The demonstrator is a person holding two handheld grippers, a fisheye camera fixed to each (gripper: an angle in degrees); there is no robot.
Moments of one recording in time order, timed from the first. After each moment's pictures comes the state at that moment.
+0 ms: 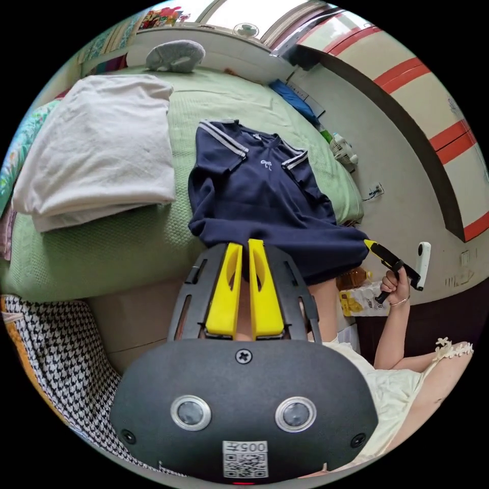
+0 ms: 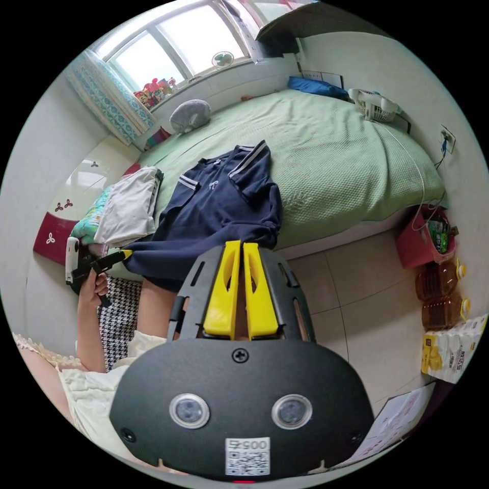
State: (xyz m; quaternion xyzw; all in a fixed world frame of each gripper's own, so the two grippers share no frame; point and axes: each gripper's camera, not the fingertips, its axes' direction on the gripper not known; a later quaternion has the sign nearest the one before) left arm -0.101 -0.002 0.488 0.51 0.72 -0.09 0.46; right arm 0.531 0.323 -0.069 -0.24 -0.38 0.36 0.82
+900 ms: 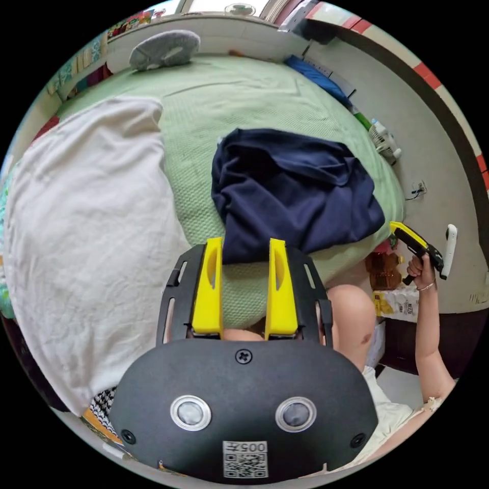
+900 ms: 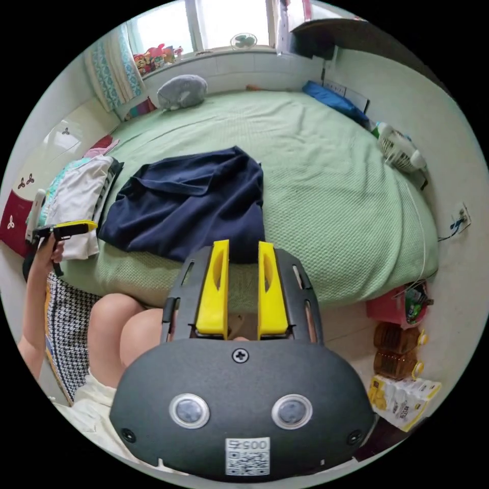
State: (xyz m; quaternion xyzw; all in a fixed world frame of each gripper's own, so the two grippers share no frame) left arm -0.200 -0.185 0.360 0.47 0.67 -0.06 0.57; right arm 0.469 0.205 0.123 -0.28 -0.33 0.24 0.87
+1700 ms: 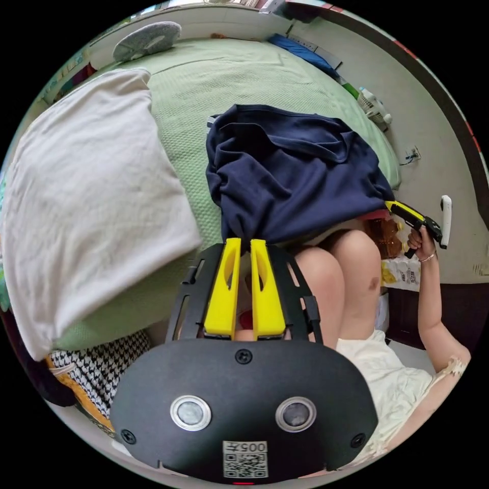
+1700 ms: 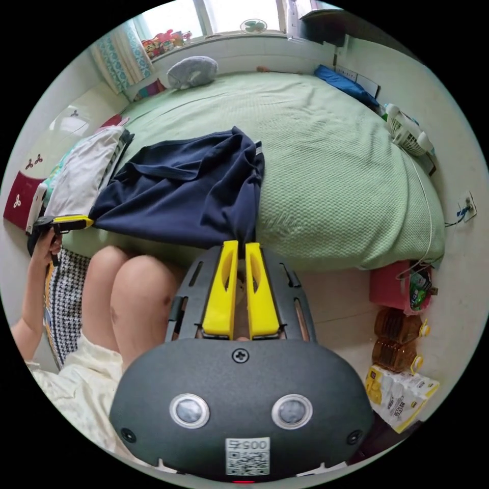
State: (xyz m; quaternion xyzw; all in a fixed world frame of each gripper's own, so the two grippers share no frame) left arm -0.136 -0.156 0.334 0.47 0.66 -0.01 0.59; right arm 0.435 0.242 0.109 -0.30 -0.35 0.20 0.86
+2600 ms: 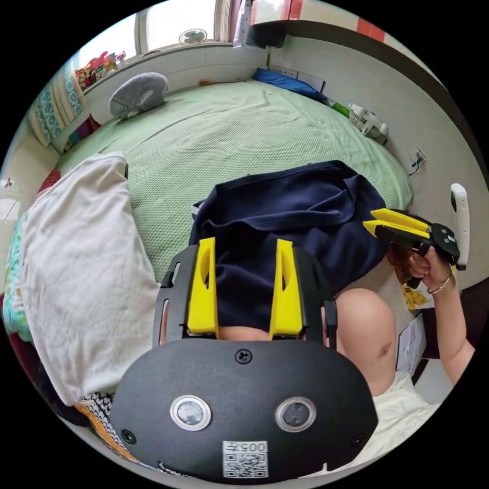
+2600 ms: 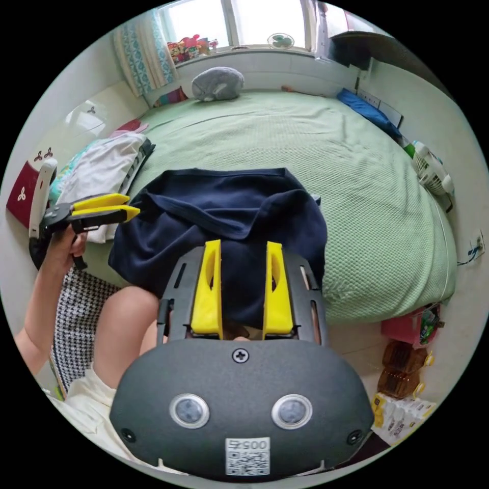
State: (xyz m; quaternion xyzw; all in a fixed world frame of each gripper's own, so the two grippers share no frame) left arm -0.175 -0.153 0.239 0.57 0.57 -0.10 0.58; right arm 0.372 0.159 0.162 -0.24 -0.37 0.21 0.87
